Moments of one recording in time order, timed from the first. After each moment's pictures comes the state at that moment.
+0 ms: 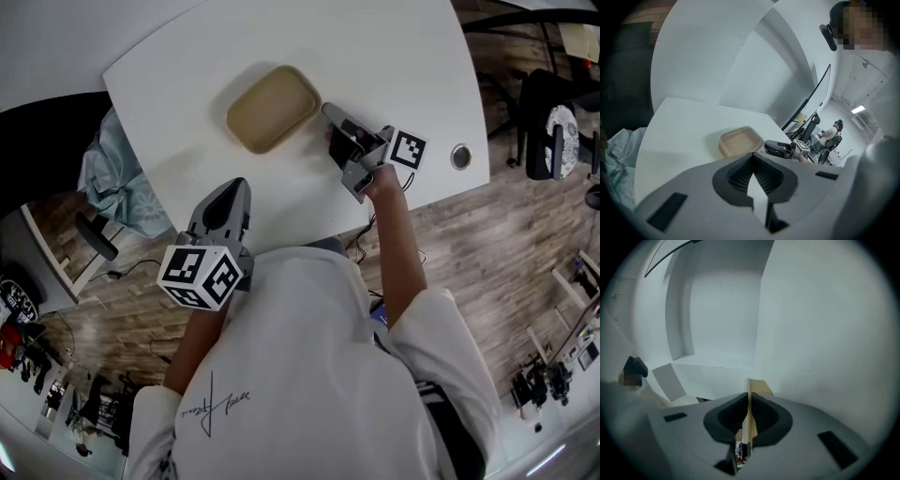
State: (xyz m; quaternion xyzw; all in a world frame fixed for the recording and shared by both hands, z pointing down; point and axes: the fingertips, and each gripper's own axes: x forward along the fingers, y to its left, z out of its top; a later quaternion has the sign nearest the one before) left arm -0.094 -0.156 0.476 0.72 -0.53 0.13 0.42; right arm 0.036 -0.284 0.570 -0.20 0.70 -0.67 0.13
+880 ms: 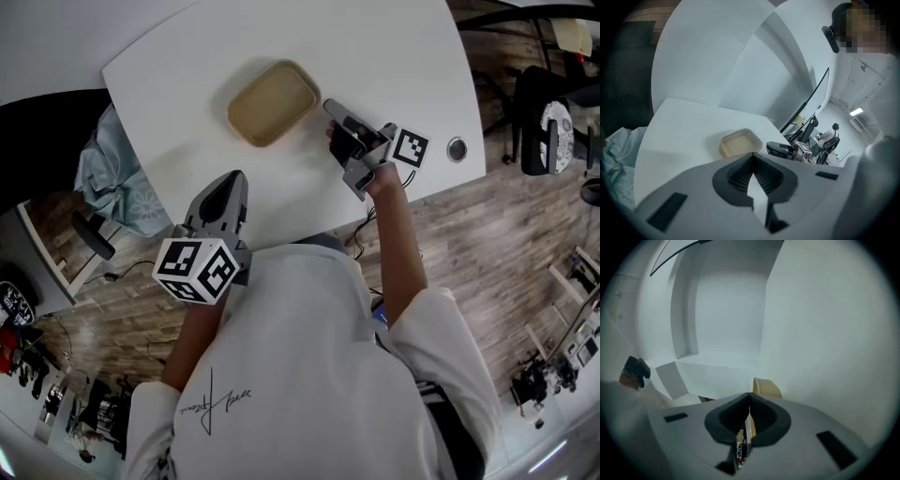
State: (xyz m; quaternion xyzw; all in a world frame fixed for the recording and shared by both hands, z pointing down) left arm -0.101 -0.156 0.472 0.73 -0.53 0.11 0.42; right arm 0.037 -0.280 0.555 -0.20 0.71 -0.66 0.14
